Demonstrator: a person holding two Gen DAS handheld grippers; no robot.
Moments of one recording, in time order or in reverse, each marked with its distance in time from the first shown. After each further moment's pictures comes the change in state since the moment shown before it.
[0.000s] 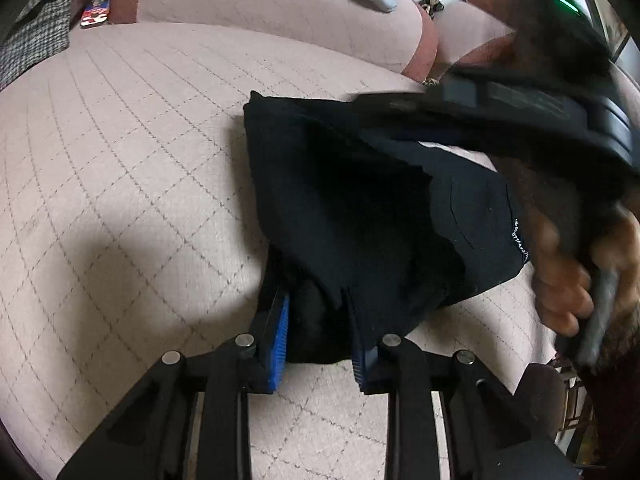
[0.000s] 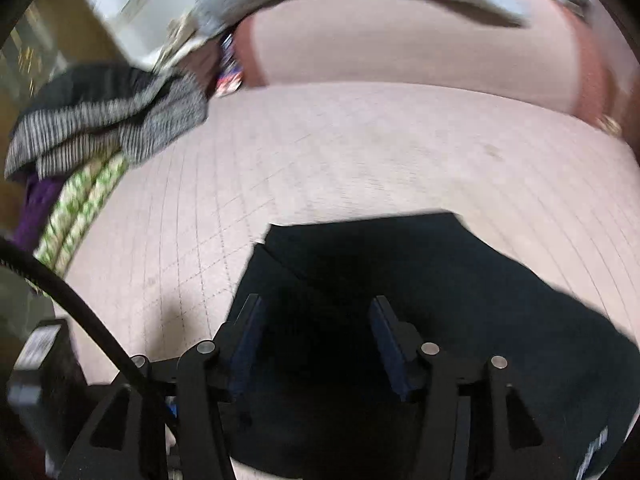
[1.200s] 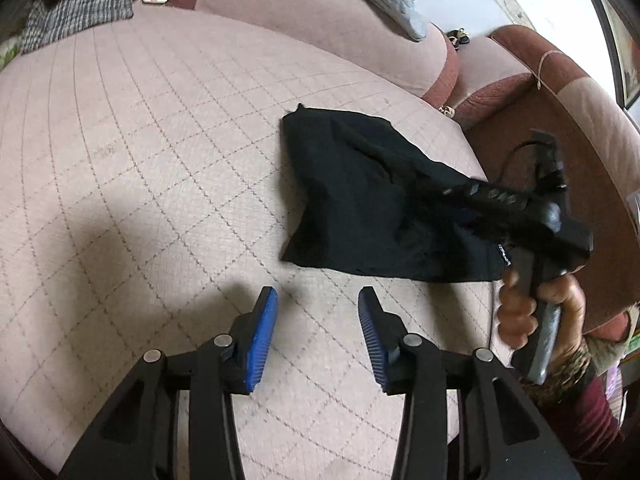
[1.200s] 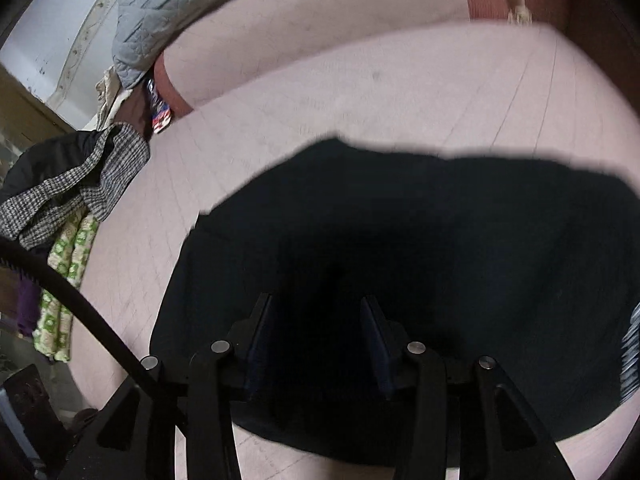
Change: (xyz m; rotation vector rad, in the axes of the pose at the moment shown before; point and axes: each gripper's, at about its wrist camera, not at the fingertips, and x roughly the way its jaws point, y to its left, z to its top) left arm -0.065 0.018 -0.043 -0.120 -0.041 0.020; right arm -0.002 -0.068 -0.076 0.360 -0.037 0.008
